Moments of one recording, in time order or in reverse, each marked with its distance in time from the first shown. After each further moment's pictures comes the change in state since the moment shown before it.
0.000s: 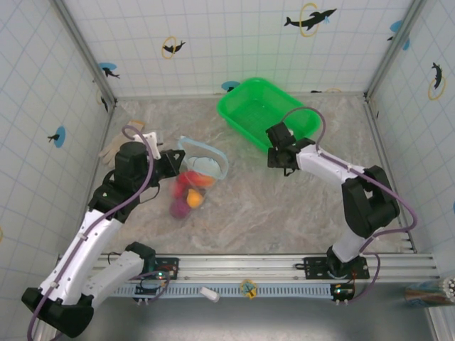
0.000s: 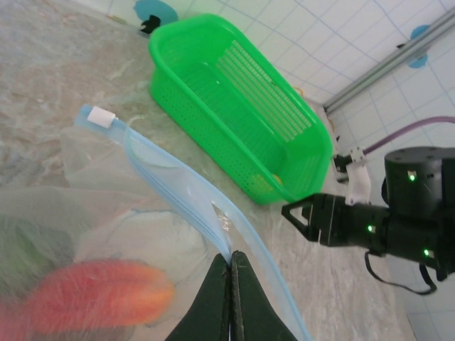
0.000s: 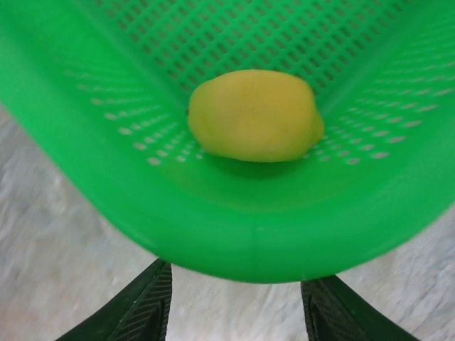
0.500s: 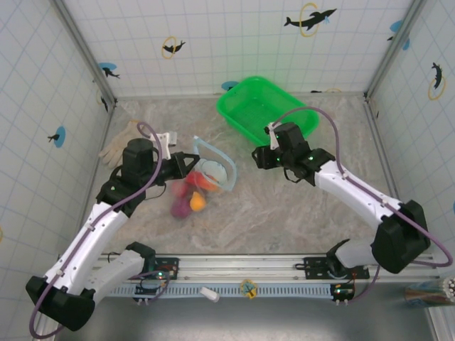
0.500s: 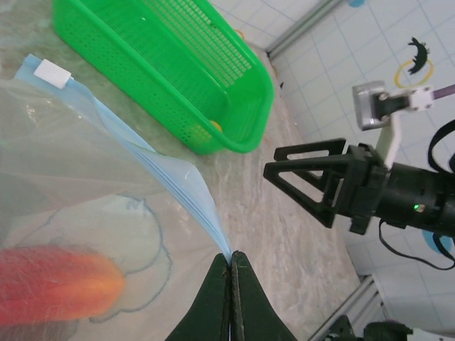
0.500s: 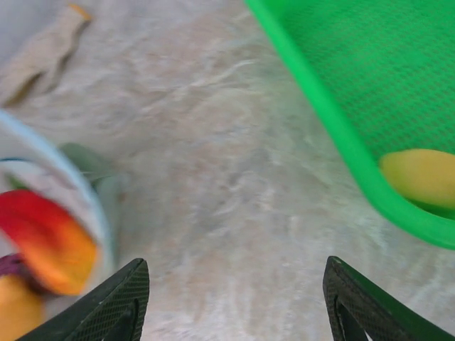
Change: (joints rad) left arm 0.000 0.059 -0.031 0.075 0.261 -0.001; right arm 0.086 -0.323 -0.082 0.141 -0.325 -0.161
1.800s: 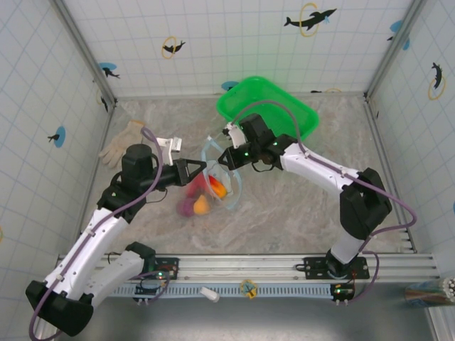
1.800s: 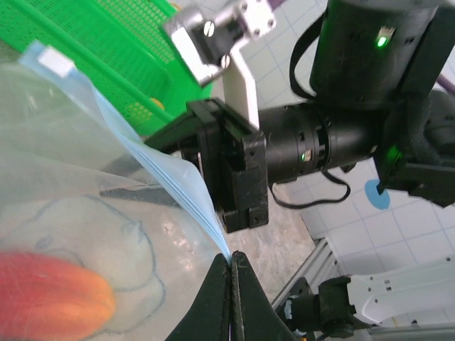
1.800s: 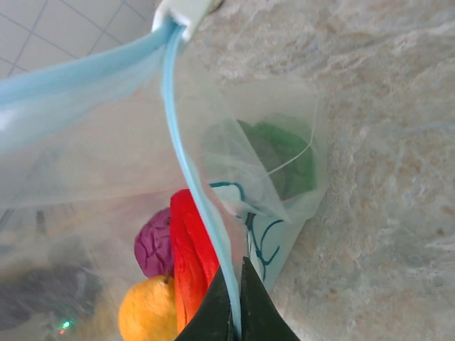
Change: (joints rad) left arm -0.013 -0.051 -0.071 0.090 0.159 -0.020; right arm 0.125 0.350 0.308 -0.017 -0.351 -0.019
